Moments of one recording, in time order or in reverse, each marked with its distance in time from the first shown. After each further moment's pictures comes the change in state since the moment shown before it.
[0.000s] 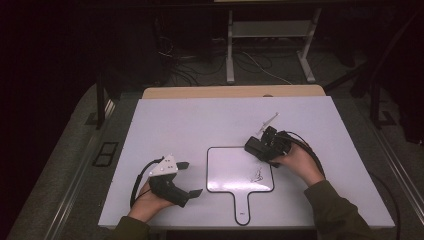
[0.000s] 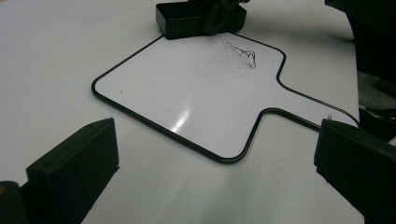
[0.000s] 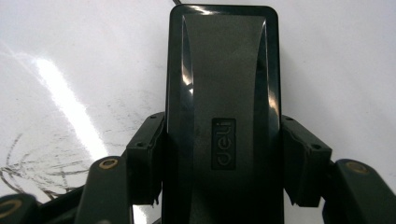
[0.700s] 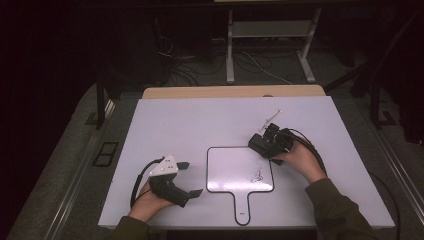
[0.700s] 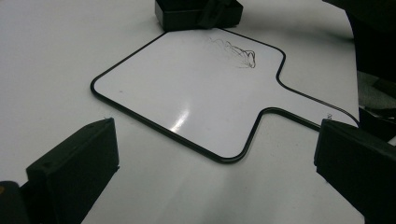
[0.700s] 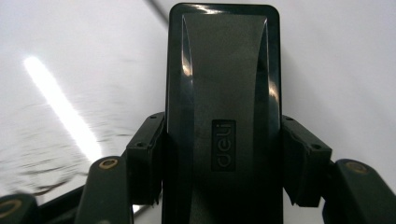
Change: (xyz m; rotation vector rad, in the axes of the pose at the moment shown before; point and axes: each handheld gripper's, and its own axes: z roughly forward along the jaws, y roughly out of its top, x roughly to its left) left arm 0.000 0.000 0.001 0.000 -0.004 -0.002; right arm -0.007 0.000 -0.001 0.027 -0.031 0.018
